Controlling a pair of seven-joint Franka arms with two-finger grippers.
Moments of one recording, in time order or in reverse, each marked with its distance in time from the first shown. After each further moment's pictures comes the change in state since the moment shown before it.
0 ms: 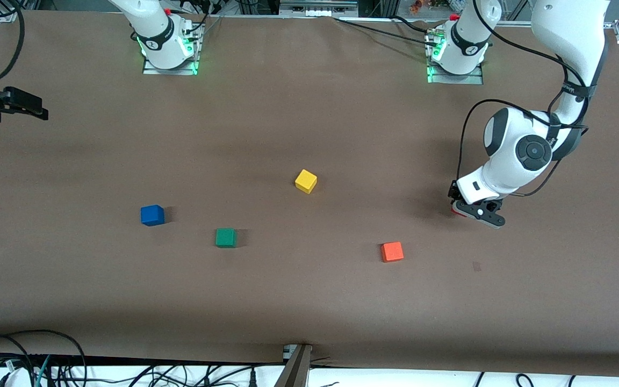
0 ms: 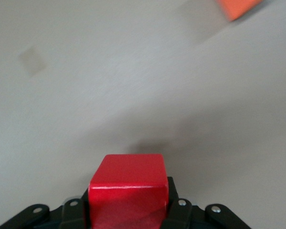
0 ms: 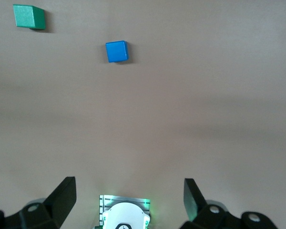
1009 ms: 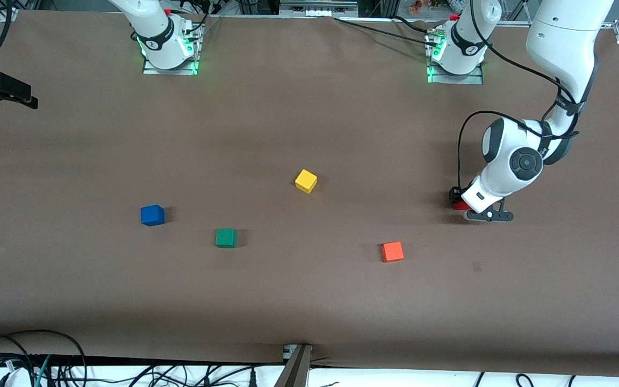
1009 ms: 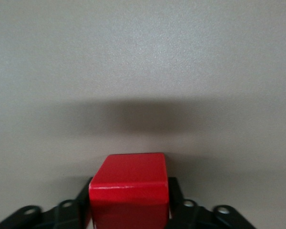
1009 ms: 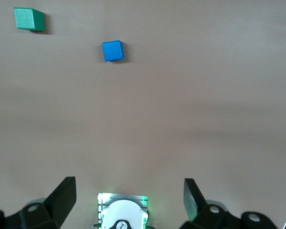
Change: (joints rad) left arm -0.009 0.100 0.078 -0.068 0.082 0.071 -0.437; right arm -0.003 -0.066 -0.007 -0.006 -0.019 -0.016 0.002
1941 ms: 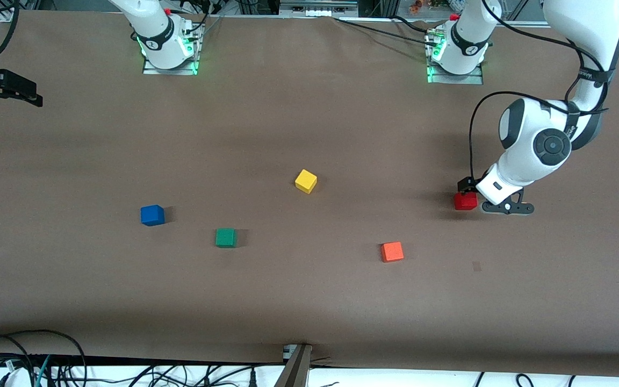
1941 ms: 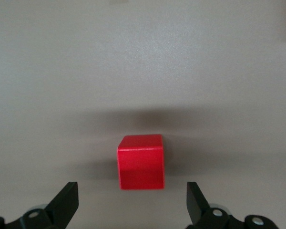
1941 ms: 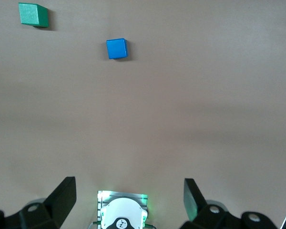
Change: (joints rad) left arm 0.000 -0.150 -0.001 0.008 0.000 -0.146 0.000; right arm 0.000 -0.007 0.020 0.000 -0.005 -0.014 0.000
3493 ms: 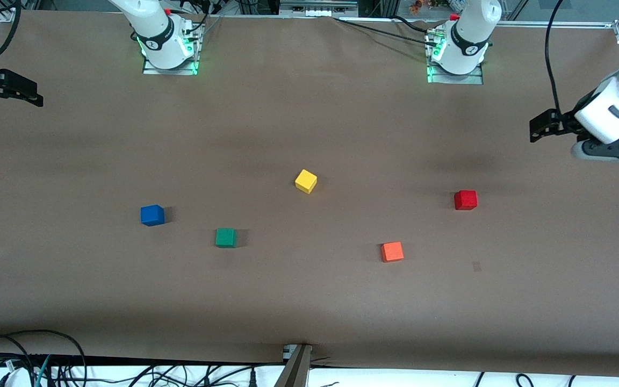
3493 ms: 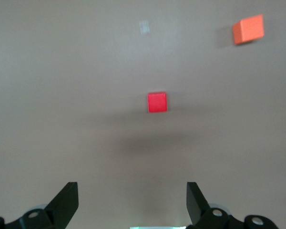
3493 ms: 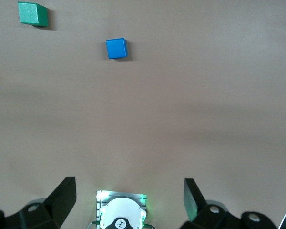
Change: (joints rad) left arm 0.020 -0.260 0.003 0.481 0.000 -0.832 0.081; right arm 0.001 -0.001 0.006 0.000 -0.006 0.000 0.000
